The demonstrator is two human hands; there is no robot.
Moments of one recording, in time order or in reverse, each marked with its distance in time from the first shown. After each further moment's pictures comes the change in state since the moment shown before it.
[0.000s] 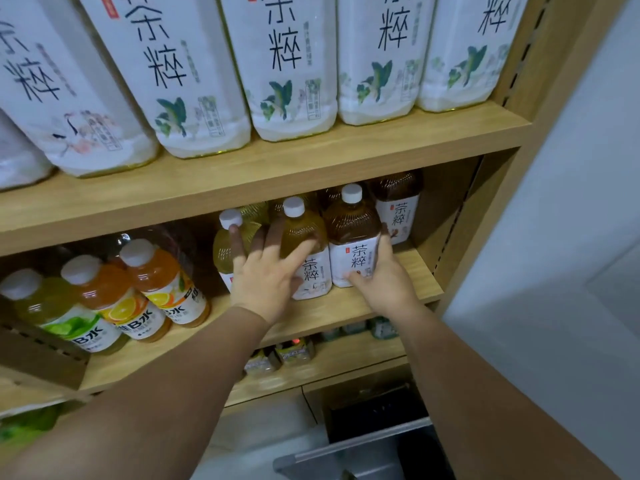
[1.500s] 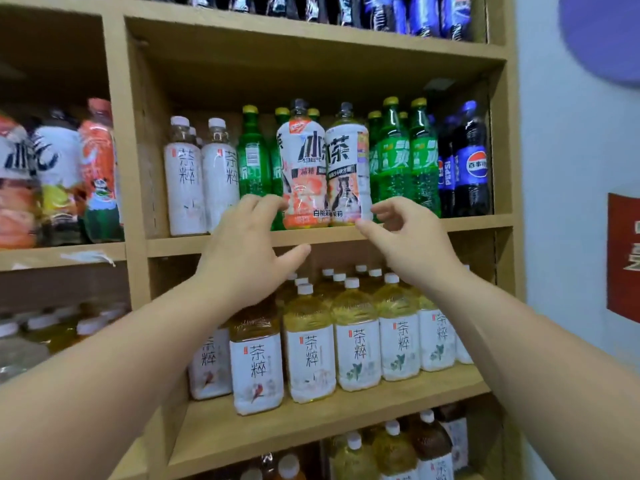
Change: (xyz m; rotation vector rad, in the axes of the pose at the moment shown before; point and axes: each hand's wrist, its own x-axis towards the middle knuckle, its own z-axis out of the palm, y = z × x) left_hand 0.000 -0.222 -0.468 -0.349 0.610 0.056; right_hand -0.214 -0.476 -0.126 -0.005 0.590 -0.815
